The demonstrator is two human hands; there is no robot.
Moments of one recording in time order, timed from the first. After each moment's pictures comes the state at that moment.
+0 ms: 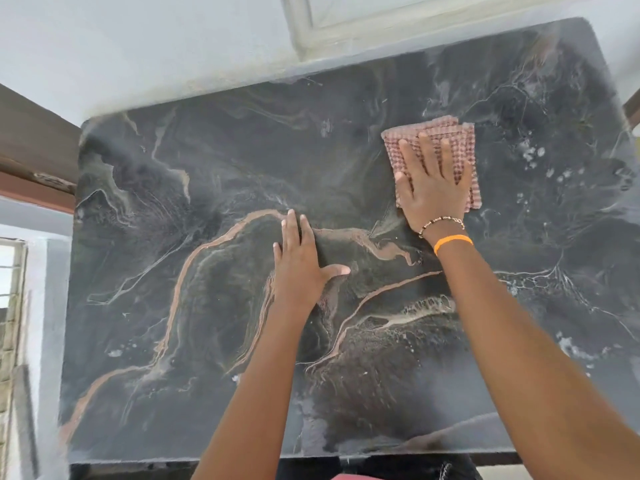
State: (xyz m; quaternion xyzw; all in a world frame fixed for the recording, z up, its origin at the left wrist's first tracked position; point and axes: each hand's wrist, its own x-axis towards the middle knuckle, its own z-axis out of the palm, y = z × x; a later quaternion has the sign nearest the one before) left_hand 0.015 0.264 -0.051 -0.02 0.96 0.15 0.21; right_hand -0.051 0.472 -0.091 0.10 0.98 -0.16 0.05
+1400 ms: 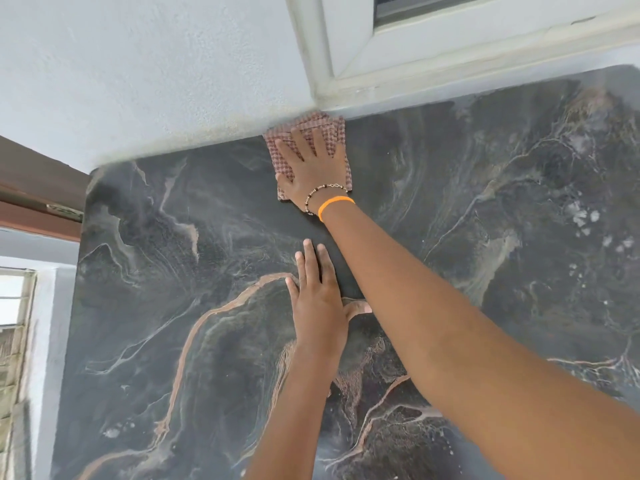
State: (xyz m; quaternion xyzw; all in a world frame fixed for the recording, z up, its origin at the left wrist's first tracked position) left_hand -0.033 0.271 -0.055 -0.01 0.97 0.11 0.22; right_hand -0.218 0.308 -0.081 -0.09 0.98 -0.13 0.10
